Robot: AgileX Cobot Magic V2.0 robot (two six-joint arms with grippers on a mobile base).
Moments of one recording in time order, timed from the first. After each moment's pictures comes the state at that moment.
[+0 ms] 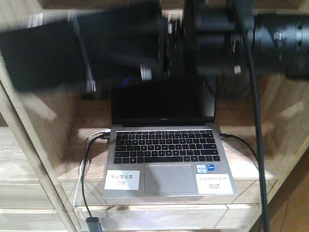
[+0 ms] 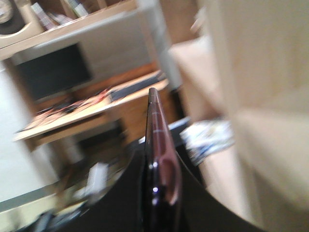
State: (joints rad) left arm 0.01 -0.02 0.03 -0.03 0.17 0.15; right arm 0.45 1.40 -1.32 1.55 1.00 -1.22
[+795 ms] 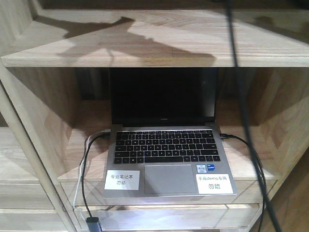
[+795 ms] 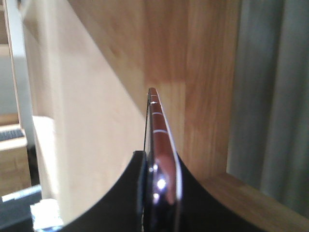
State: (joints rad) left arm 0.01 -0.02 0.03 -0.03 0.17 0.15; right arm 0.45 1.61 -1.77 1.38 0.58 -1.25
